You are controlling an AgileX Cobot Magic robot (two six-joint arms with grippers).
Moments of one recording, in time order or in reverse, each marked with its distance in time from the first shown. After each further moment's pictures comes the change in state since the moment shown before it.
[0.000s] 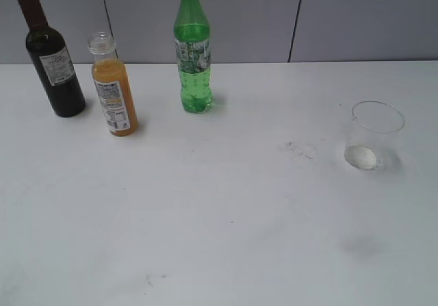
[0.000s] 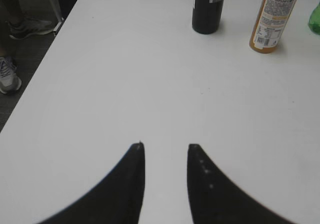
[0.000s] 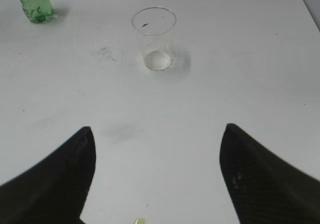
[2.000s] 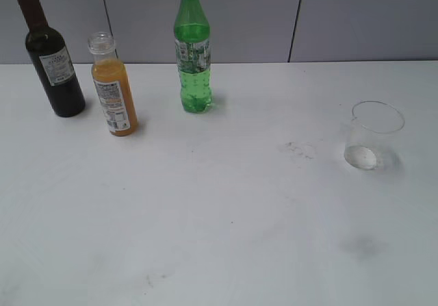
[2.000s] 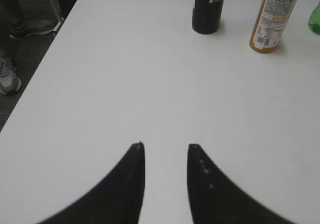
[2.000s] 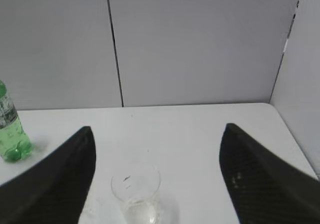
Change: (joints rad) left arm 0.000 0.000 0.000 0.000 0.000 0.000; right arm 0.000 0.587 -0.020 0.017 -0.880 -0.040
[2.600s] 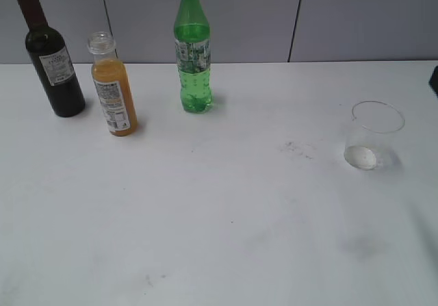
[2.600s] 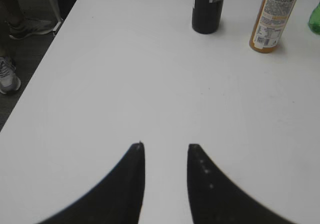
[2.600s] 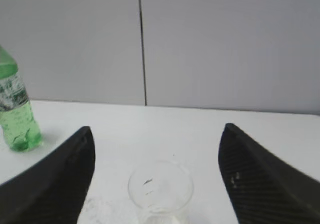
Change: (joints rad) left arm 0.000 0.000 0.000 0.000 0.000 0.000; right arm 0.066 0.351 0.286 -0.284 -0.699 0.231
